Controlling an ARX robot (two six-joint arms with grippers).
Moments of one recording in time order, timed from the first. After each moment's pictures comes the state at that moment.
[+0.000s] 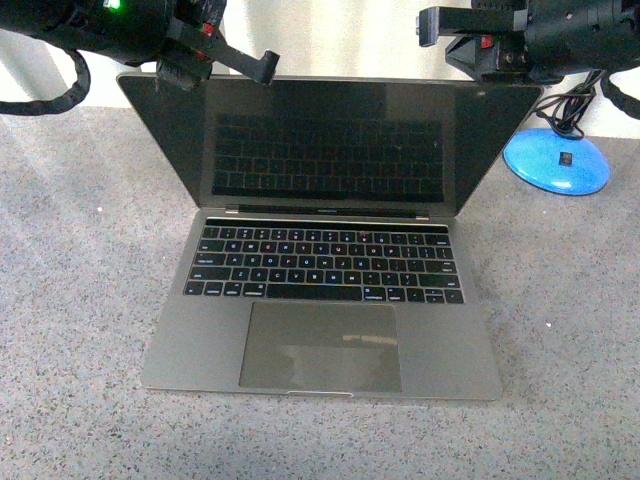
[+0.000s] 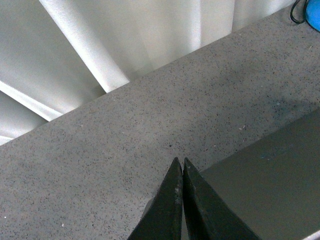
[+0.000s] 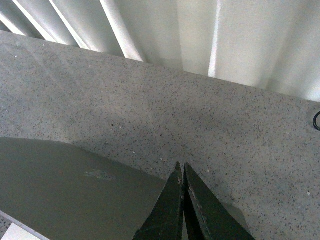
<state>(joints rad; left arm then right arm) -0.32 1.78 0.96 0.33 -0.02 0.29 0.30 1.81 0.95 0.37 -0.16 0.09</state>
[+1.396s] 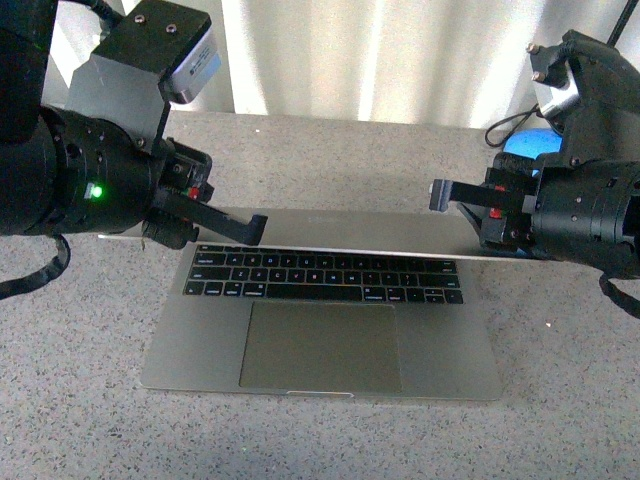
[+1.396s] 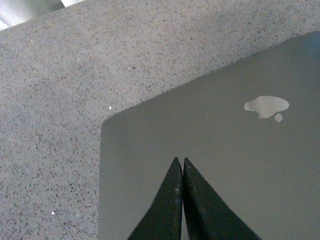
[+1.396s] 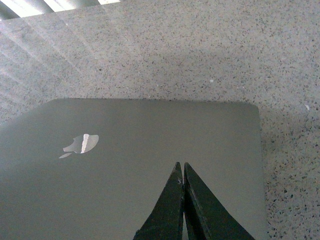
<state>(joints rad) -0.37 1.75 0.70 0.39 -0.04 0.13 0.33 1.85 0.60 0.66 -0.10 0.35</state>
